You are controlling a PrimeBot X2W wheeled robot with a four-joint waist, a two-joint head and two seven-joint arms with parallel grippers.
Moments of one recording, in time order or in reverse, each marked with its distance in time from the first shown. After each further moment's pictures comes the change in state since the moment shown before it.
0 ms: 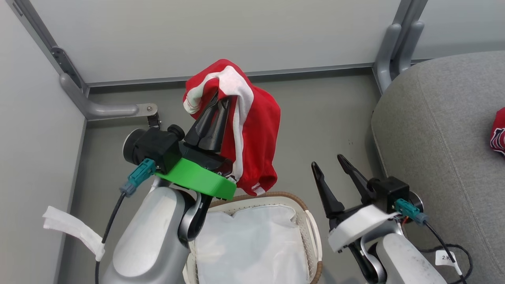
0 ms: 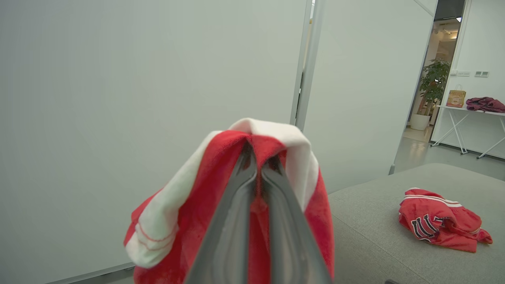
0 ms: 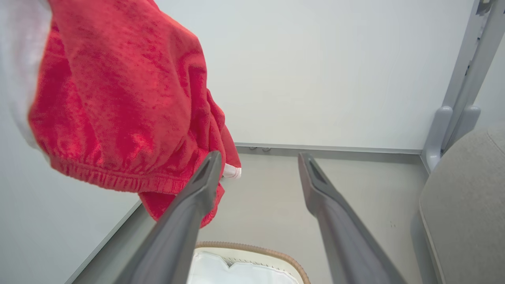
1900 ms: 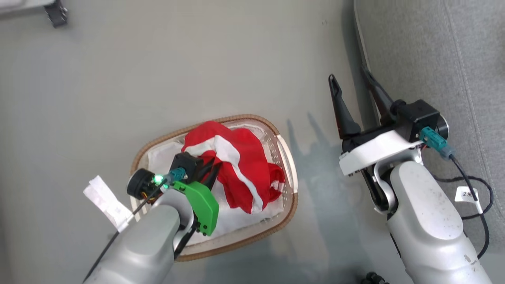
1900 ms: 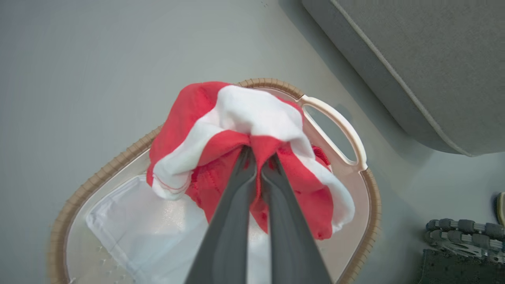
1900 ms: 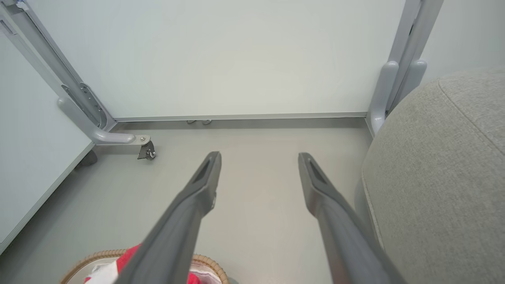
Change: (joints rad) left arm -0.240 0.083 -0.530 0.727 -0.271 0.000 0.000; right arm -0.285 0.000 -0.104 -0.006 -0.075 0.000 0.000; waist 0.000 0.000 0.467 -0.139
